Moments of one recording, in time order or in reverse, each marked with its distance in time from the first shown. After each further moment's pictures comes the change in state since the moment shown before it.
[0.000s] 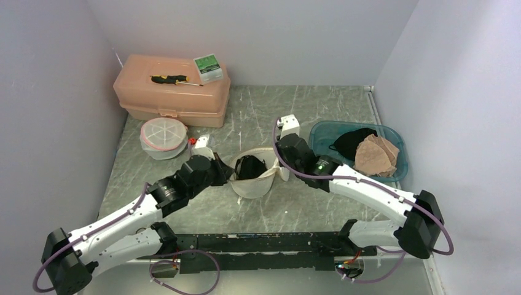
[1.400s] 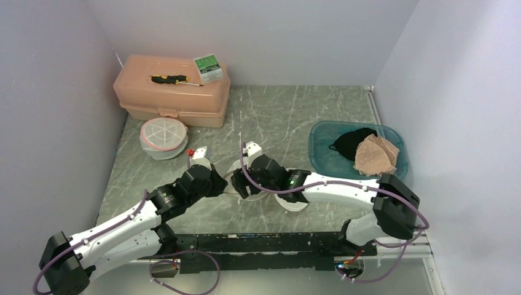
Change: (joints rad) left arm 0.000 -0.045 -0.137 -0.060 -0.005 -0.045; right arm 0.217 0.200 -0.080 0.230 -0.360 0.139
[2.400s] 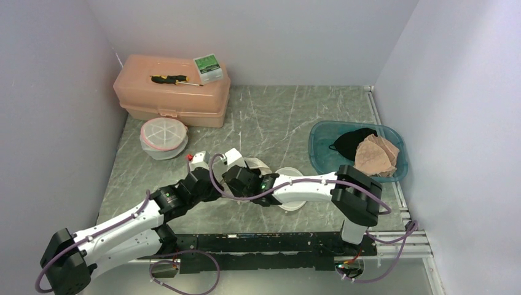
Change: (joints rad) left arm 0.000 0.031 -0.029 -0.068 -0.030 -0.064; right arm 0.110 0.318 0.187 -0.040 0.327 -0.047
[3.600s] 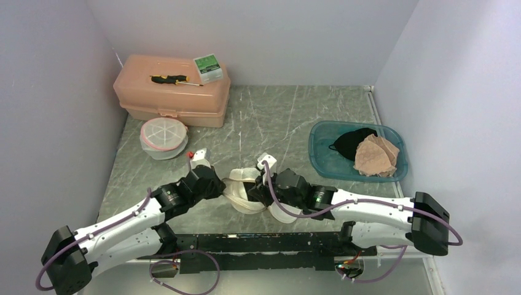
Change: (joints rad) left arm -0.003 0.022 0.018 0.016 -0.012 -0.009; right arm -0.031 -0.599 -0.411 0.185 -0.312 -0.064
